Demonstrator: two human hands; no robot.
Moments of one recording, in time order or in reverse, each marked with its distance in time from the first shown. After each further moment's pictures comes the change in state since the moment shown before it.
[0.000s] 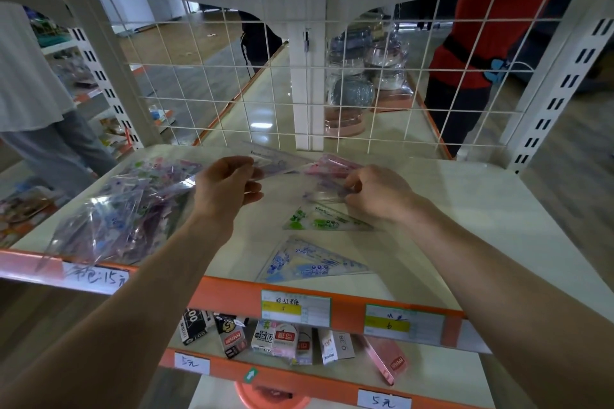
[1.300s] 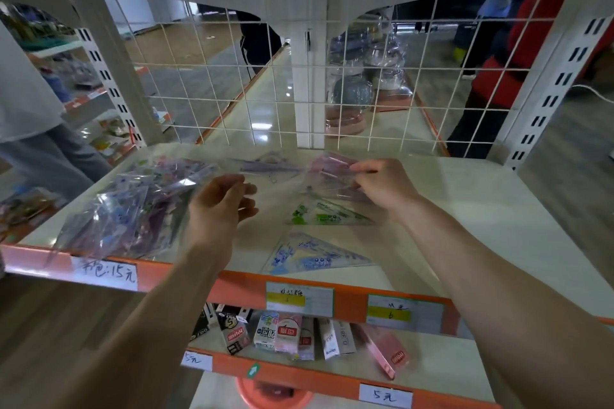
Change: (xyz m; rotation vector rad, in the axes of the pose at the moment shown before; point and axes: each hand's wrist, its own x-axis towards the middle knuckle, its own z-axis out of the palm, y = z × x) left_hand -0.026 -0.023 -0.015 -0.100 0.052 0.047; right_hand 0.000 0.005 0.010 0.665 0.193 0.206
